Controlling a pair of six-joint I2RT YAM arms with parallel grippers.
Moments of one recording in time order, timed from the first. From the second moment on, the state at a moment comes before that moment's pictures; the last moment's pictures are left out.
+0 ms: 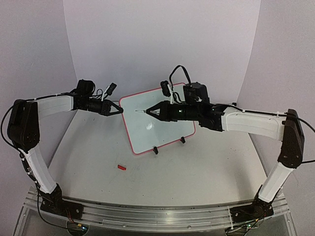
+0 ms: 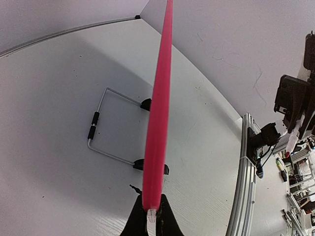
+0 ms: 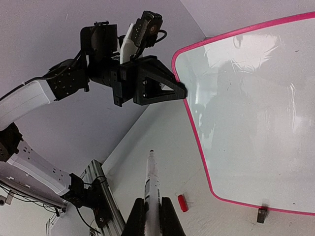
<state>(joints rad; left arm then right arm) -0.25 1.76 1.33 -0.28 0.97 0.03 0.83 1.70 1.33 0.09 -0.35 0.59</state>
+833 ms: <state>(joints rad) -0.26 1.75 1.33 -0.29 0.97 0.06 0.83 2.03 1.68 0.10 -0.30 0.47</state>
